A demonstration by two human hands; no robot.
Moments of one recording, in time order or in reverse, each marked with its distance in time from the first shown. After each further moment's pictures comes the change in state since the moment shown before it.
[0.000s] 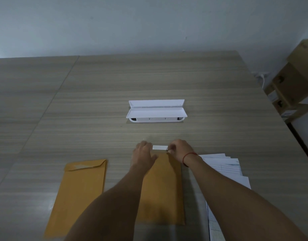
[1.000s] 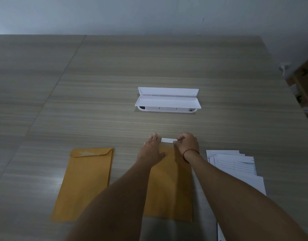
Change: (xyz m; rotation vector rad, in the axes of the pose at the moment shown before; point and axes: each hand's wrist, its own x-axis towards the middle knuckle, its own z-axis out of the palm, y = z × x) left_hand 0.012 -0.021 0.024 -0.006 -0.229 0.028; right_hand 0.023 -0.006 0.041 0.248 0.230 0.272
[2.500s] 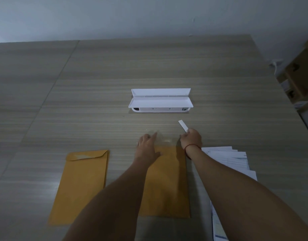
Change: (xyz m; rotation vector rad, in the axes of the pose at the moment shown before) left_hand -0.006 0.013 -0.004 -0.012 0.144 -0.077; right_hand 0.007 0.002 -0.026 0.057 0.169 0.157
